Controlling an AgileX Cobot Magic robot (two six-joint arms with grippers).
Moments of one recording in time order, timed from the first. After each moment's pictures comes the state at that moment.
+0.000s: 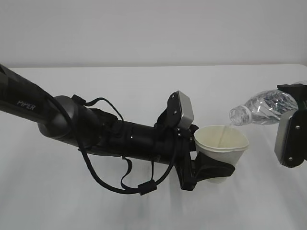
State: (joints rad) left arm -0.66 2.24 -1.18 1.14 -1.01 -0.68; right arm 0.06 1.38 -0.36 -0.24 -0.62 -1.42
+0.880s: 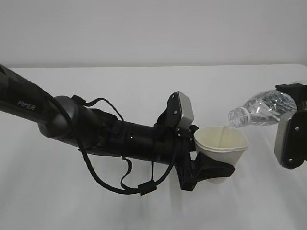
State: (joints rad) left arm -0.66 2.24 -1.18 1.14 -1.01 -0.68; right arm 0.06 1.38 -0.36 -0.26 -0.63 -1.43
